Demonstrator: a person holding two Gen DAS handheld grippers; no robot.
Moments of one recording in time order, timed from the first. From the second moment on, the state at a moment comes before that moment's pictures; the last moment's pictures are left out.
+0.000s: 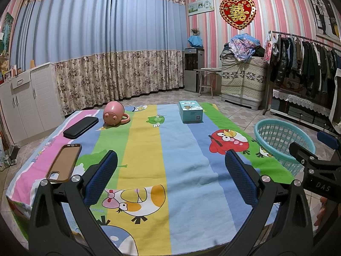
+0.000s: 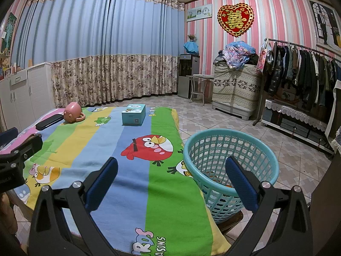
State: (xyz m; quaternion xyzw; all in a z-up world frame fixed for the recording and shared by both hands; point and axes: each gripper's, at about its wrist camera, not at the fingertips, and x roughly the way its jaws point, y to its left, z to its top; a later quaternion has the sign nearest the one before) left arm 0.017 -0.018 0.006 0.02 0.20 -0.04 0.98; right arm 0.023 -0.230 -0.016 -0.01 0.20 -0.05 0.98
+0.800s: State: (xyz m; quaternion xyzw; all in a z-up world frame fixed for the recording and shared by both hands) left arm 0.016 -0.018 0.006 0.02 0.20 -0.04 0.98; right arm 0.023 -0.230 -0.017 -0.01 0.20 -0.05 0.98
